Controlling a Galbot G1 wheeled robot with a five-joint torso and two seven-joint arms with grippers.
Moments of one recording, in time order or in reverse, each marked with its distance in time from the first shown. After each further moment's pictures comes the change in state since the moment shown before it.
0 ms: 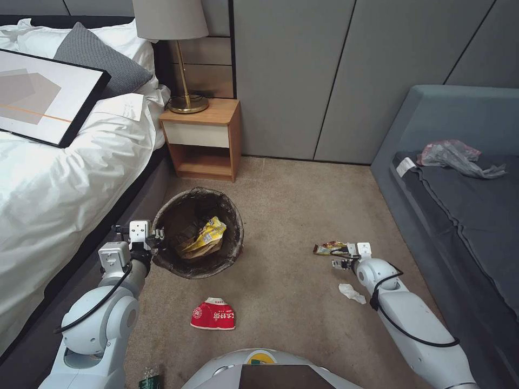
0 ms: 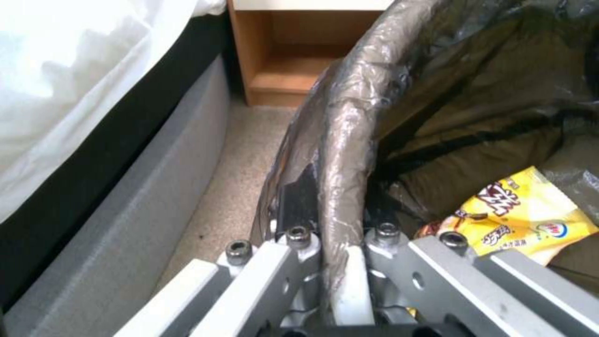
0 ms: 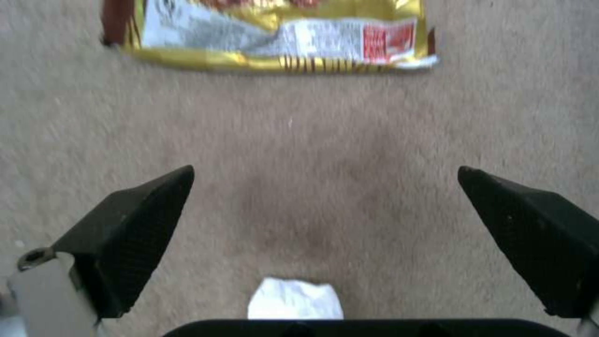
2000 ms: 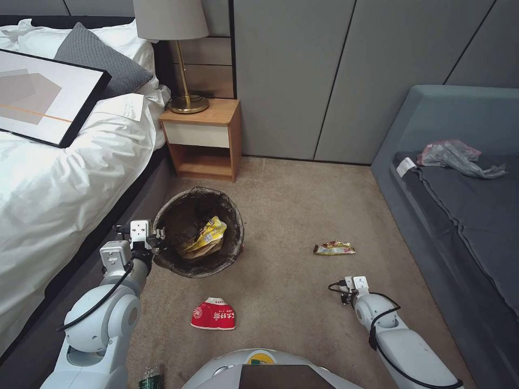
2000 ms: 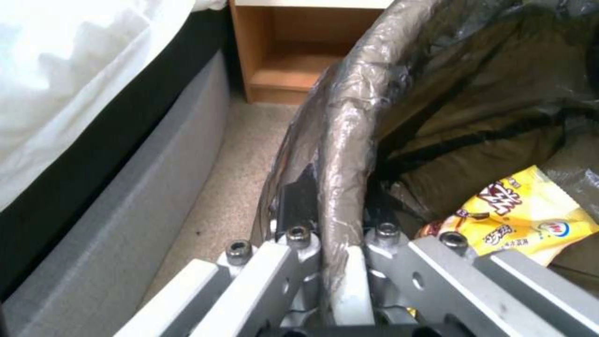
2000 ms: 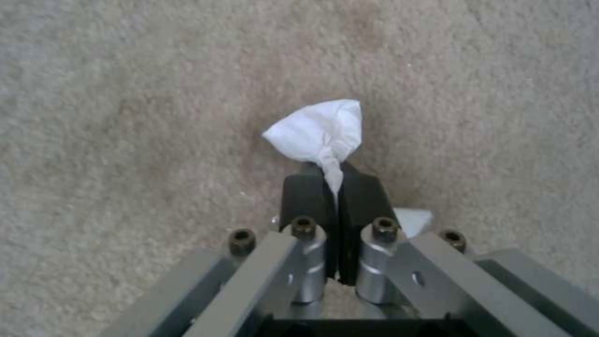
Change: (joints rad) left arm -0.012 -0.010 0.007 0.003 -0.011 0.014 -0.019; right arm -0.190 0.044 0.017 -0.023 -0.130 0.064 -0.033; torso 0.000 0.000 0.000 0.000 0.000
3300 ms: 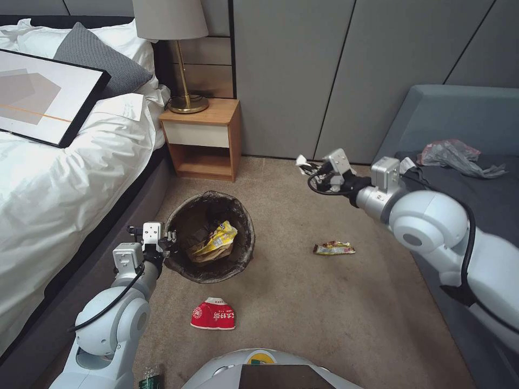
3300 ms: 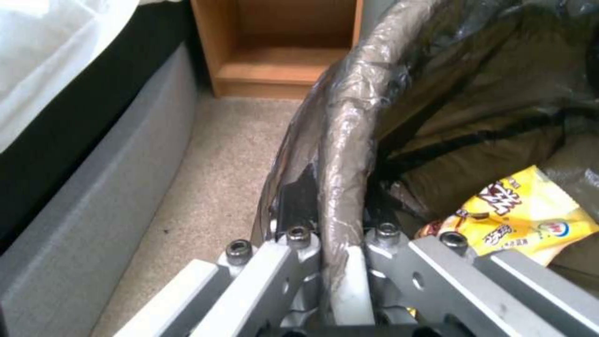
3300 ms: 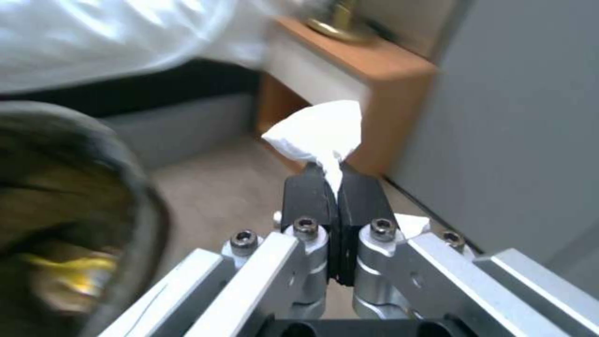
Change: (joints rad) left arm 0.009 0.012 0.076 -0.005 0.013 0.002 0.006; right arm 0.686 -0.585 -0.322 0.846 0.620 0.088 -0.128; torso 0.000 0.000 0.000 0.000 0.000
